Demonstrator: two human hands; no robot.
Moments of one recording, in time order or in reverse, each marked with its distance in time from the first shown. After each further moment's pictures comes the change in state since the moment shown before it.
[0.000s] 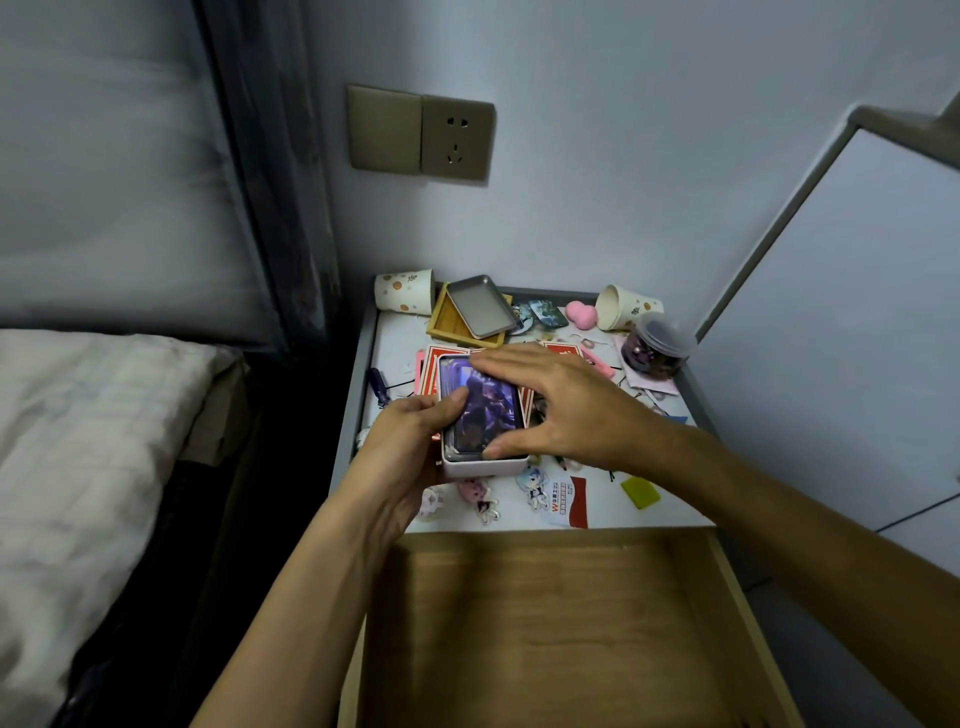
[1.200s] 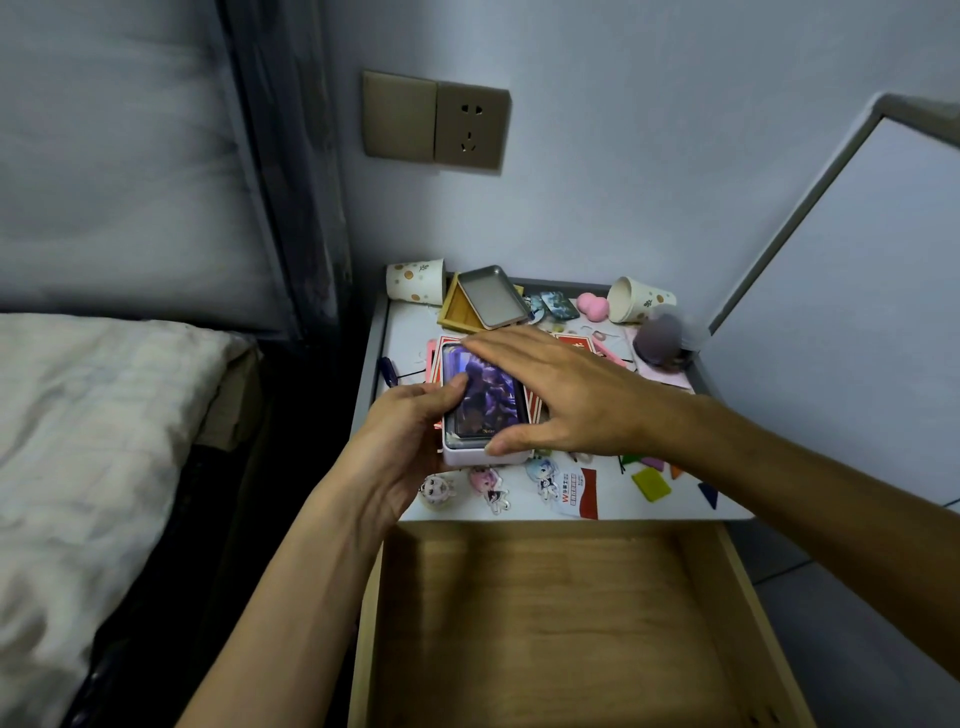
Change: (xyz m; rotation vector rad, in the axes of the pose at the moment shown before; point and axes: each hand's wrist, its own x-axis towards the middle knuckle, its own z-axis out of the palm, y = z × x) left_hand -0.006 0.008 -0.012 -0.052 -0.042 -0.040; right_hand 0.011 -0.002 -0.002 -0.206 -0.111 -0.144
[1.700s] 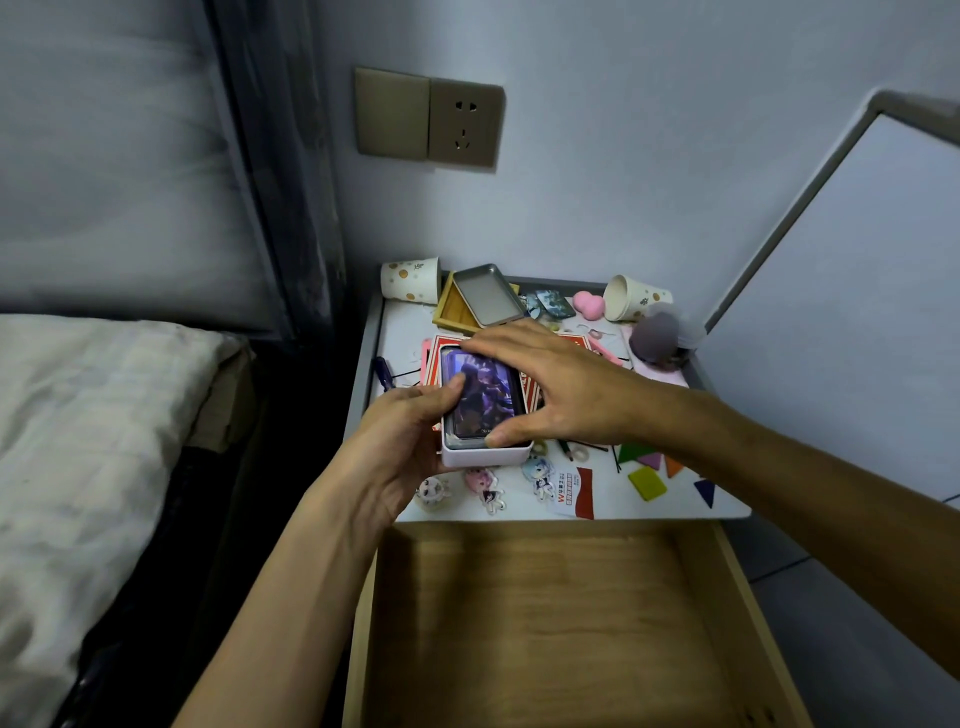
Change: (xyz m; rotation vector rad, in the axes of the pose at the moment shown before) left_hand 0.002 -0.001 0.002 0.003 -0.006 -0.029; right_hand 0.005 0.008 0.002 0.138 -0.007 0.048
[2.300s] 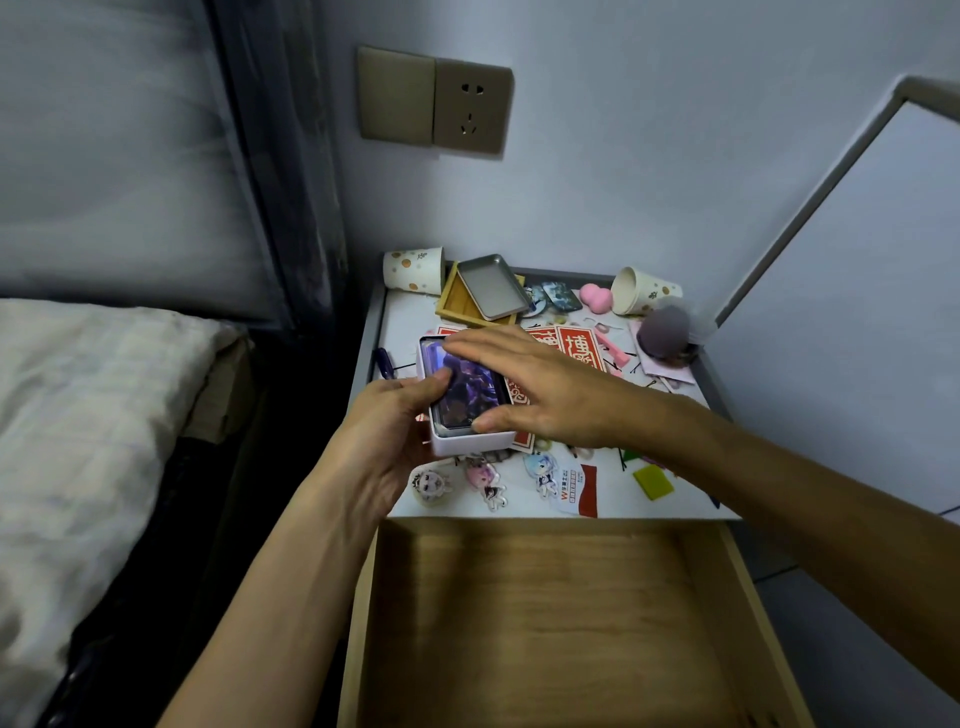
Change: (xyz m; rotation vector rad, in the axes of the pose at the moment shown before) left_hand 0.008 -0.001 -0.006 -0.003 0.143 0.042; right_hand 0.010 -0.002 0.014 0.110 -0.040 -0.028
